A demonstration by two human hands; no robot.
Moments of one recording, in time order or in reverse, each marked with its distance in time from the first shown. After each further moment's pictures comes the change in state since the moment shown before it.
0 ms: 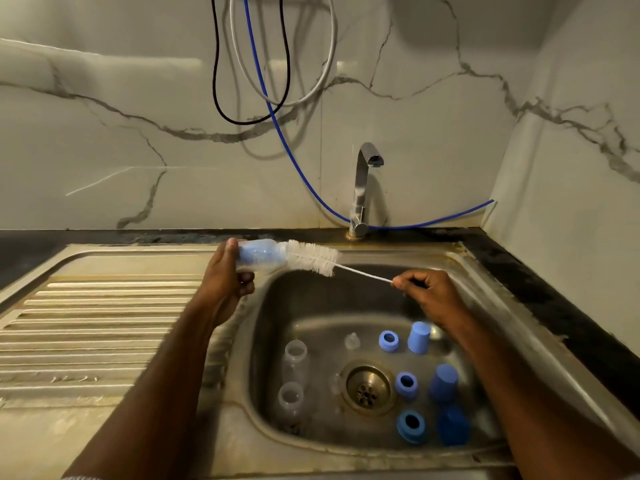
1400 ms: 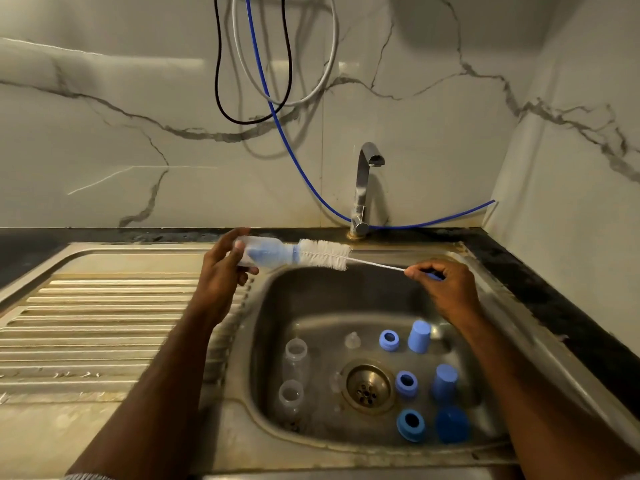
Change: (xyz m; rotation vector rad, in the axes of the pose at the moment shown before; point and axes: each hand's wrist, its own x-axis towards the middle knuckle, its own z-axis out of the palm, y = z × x) left_hand 0.003 -0.007 -0.006 0.219 -0.043 0.277; right_hand 0.006 0.005 -0.009 -0.140 0.205 -0.101
